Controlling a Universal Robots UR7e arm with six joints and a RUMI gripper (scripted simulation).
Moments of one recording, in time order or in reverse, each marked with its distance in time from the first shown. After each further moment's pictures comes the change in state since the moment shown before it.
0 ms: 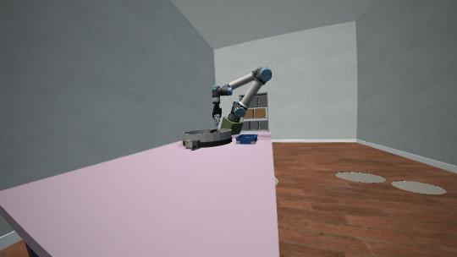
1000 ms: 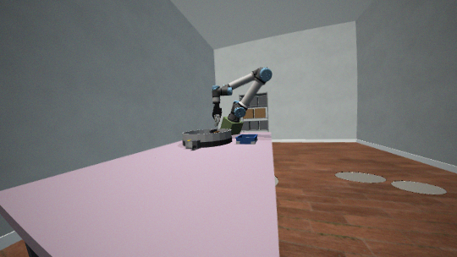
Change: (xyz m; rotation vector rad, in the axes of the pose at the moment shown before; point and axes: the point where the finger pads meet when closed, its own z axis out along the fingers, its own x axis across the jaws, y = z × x) arm 0.000 0.001 0.000 0.001 0.000 -0.019
